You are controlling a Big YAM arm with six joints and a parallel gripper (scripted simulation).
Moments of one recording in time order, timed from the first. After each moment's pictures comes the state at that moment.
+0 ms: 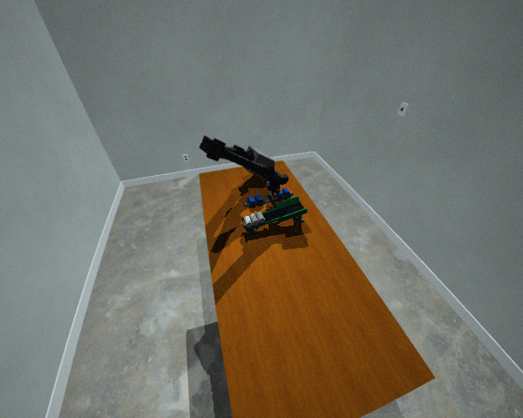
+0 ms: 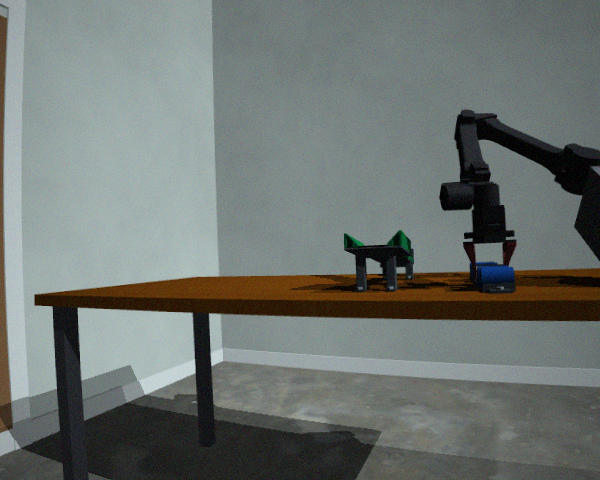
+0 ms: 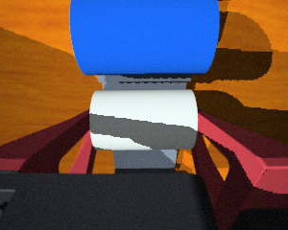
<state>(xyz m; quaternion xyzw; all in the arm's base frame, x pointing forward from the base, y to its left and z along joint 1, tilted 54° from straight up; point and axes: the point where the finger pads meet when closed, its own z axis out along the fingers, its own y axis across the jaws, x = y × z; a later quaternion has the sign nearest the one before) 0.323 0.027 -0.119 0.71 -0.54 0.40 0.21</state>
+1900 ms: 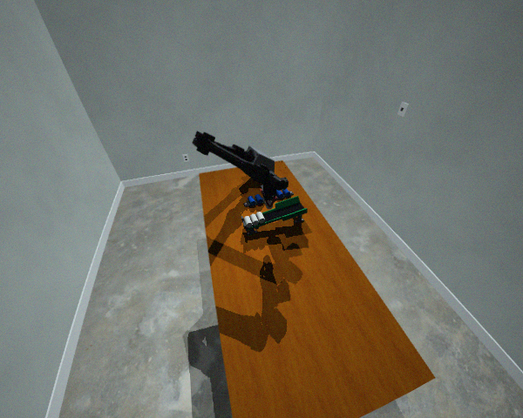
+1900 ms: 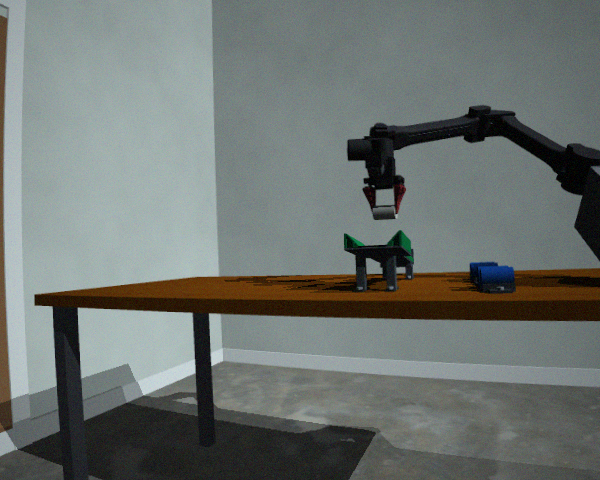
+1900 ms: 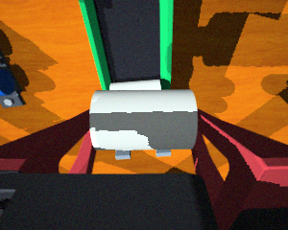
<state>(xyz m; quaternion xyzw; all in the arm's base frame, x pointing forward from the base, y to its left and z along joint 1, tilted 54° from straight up) 0.514 0.148 0.123 0.68 -0.58 0.41 0.18</state>
